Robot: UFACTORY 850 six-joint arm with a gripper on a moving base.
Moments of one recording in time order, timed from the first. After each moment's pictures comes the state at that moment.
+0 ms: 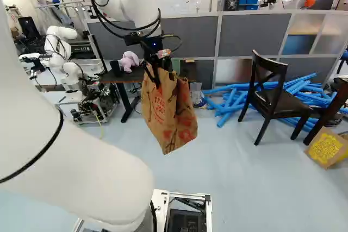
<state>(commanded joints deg) -5.0 11.6 -53.1 -0.9 -60.2 -35.5</state>
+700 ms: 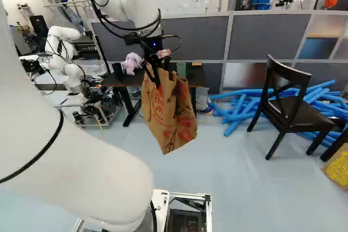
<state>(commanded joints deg) -5.0 11.6 -53.1 -0.9 -60.2 -35.5</state>
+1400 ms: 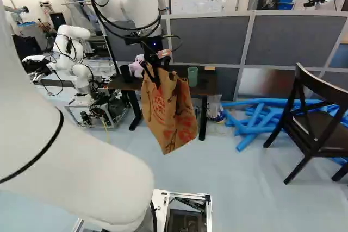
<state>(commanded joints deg) -5.0 11.6 -53.1 -0.9 -60.2 -35.5</state>
